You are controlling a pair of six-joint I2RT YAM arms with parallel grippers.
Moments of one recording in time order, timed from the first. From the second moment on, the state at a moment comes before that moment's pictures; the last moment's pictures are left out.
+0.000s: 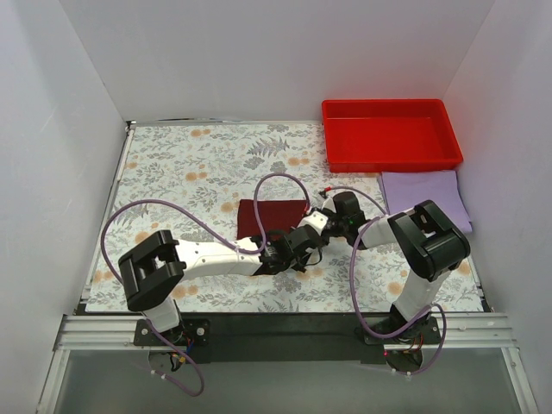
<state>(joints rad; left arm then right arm) -1.18 1.67 1.02 -0.22 -0.34 -0.43 0.50 1.76 0.62 0.45 -0.67 0.86</state>
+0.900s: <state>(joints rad) -0.54 1.44 1.25 -0.51 -0.51 -0.48 0.35 1.54 1.09 -0.61 -0.11 0.06</state>
